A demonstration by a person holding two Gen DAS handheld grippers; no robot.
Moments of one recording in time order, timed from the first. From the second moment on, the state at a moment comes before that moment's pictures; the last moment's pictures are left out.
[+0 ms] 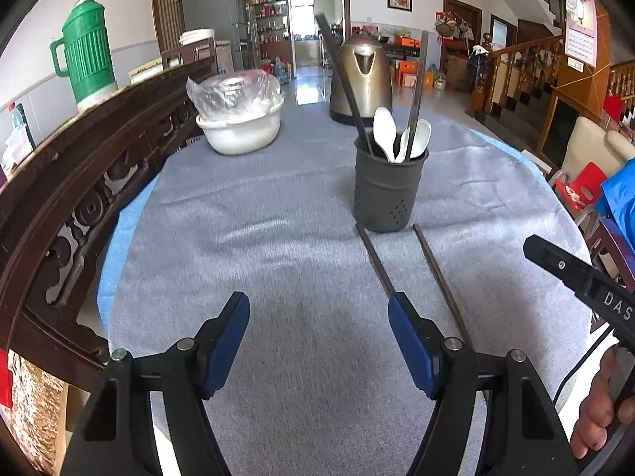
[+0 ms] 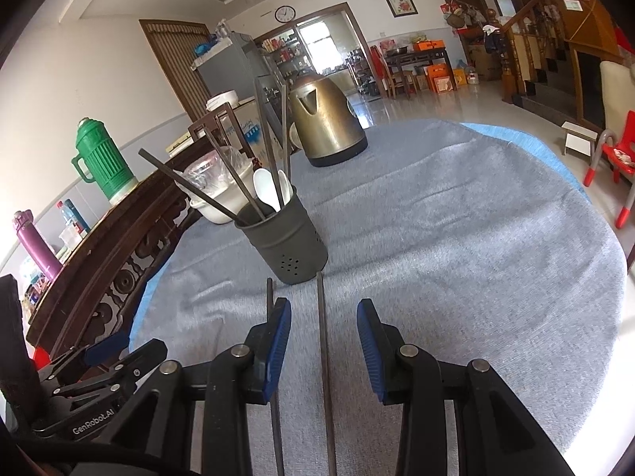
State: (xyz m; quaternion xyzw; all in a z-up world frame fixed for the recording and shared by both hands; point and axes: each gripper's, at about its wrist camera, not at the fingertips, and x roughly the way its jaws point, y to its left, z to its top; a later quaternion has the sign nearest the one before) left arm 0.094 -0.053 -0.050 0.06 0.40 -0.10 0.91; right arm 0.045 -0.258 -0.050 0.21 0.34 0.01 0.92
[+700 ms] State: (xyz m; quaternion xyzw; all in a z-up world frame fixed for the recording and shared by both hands) left arm 0.103 -0.033 -0.104 0.04 0.47 -0.10 0.88; right arm 0.075 -0.237 -0.104 0.20 0.44 0.03 0.87
